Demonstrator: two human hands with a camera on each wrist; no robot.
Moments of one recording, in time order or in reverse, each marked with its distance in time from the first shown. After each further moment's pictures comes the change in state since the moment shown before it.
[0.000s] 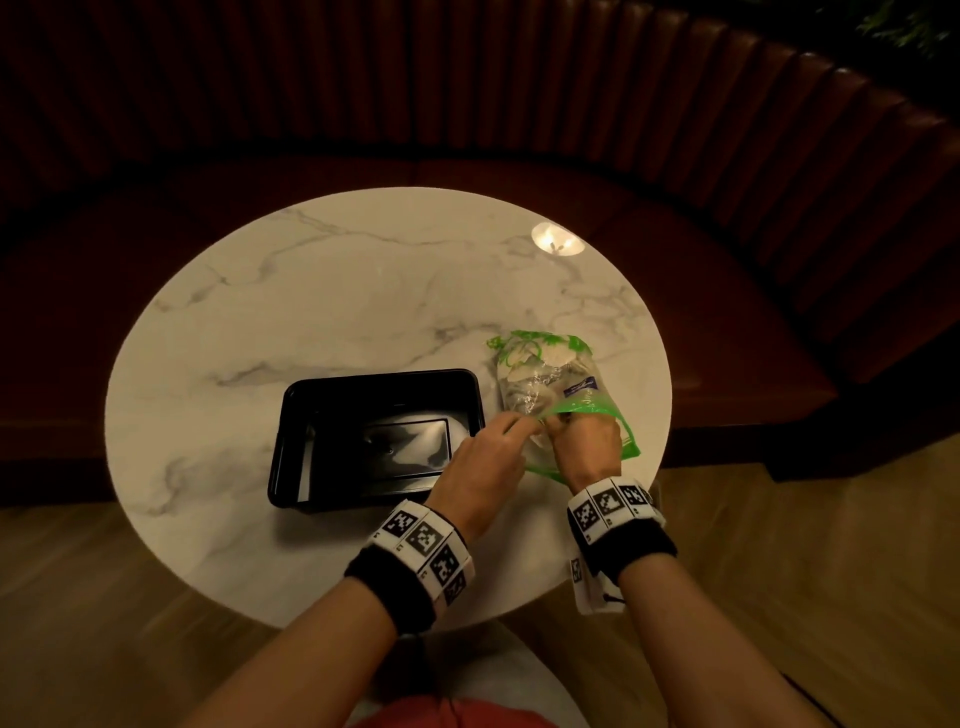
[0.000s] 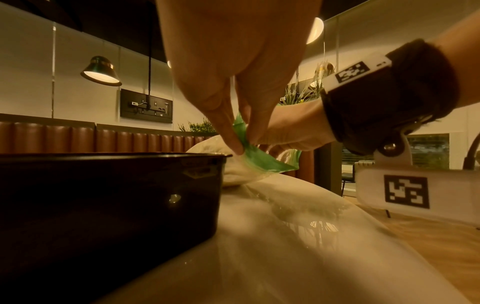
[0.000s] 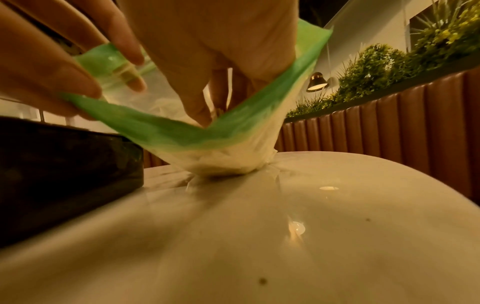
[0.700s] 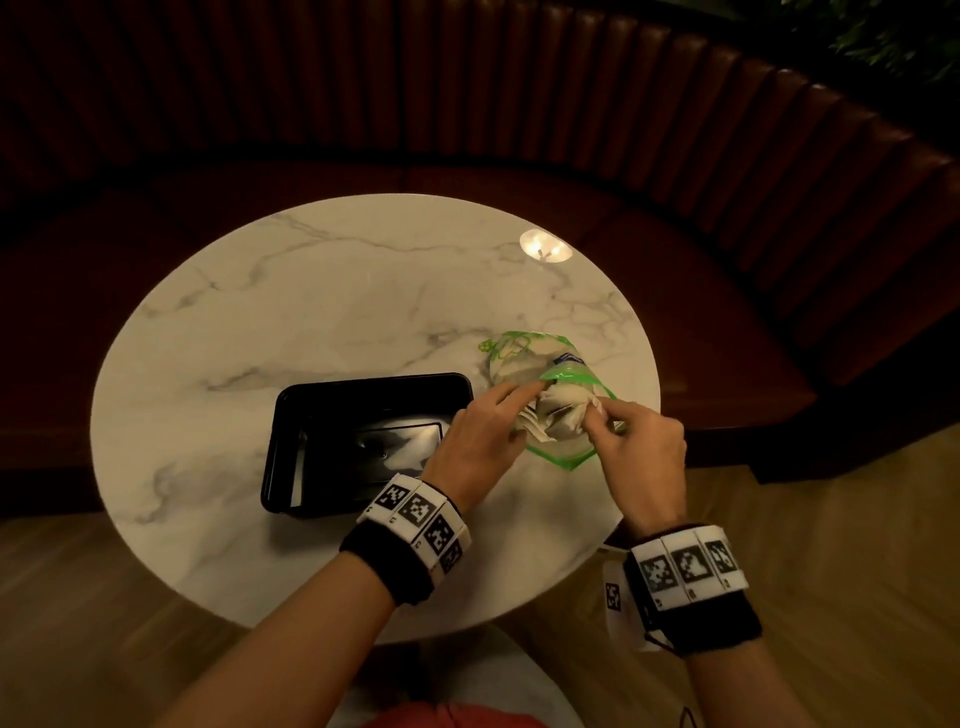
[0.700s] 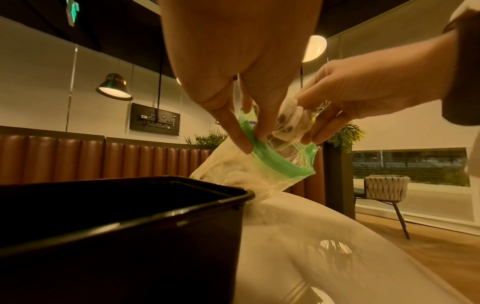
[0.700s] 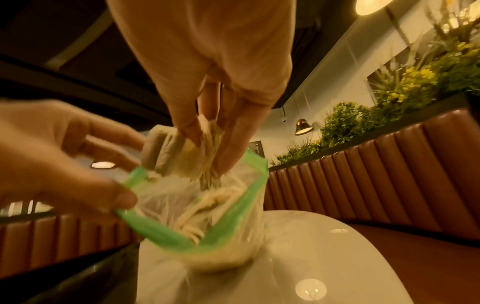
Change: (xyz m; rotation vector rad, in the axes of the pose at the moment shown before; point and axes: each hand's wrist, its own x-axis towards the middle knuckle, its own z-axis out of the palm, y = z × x) left_hand 0.019 0.000 -0.016 -0.061 0.162 0.130; right_hand -0.043 0.020 -0.051 0.321 0.334 -0.180
